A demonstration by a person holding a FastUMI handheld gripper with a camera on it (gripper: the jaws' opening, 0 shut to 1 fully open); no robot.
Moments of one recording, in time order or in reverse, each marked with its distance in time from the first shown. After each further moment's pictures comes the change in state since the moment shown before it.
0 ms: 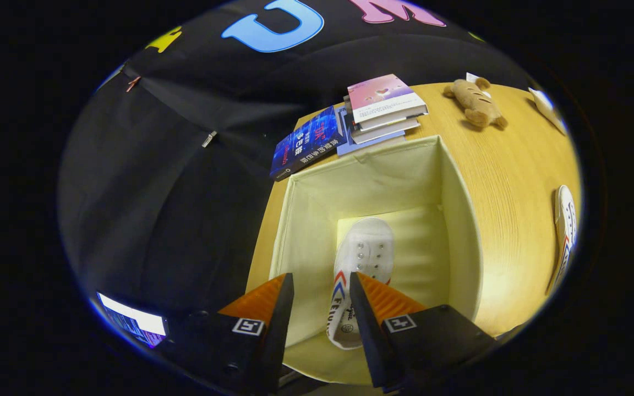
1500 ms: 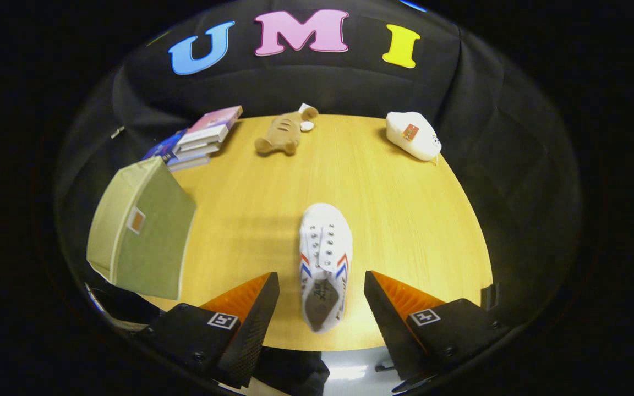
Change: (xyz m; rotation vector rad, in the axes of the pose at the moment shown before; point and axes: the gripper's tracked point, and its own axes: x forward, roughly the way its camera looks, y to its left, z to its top) arm -0.215 -0.388 0.006 -0.218 -0.111 -0.598
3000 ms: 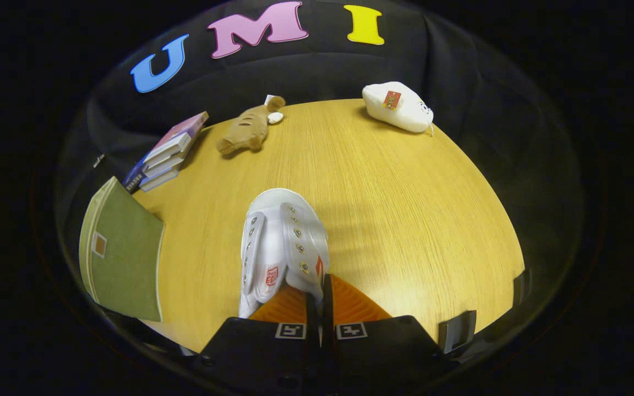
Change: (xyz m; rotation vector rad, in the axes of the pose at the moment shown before) arm 0.049 -0.014 0.011 0.223 -0.049 0.066
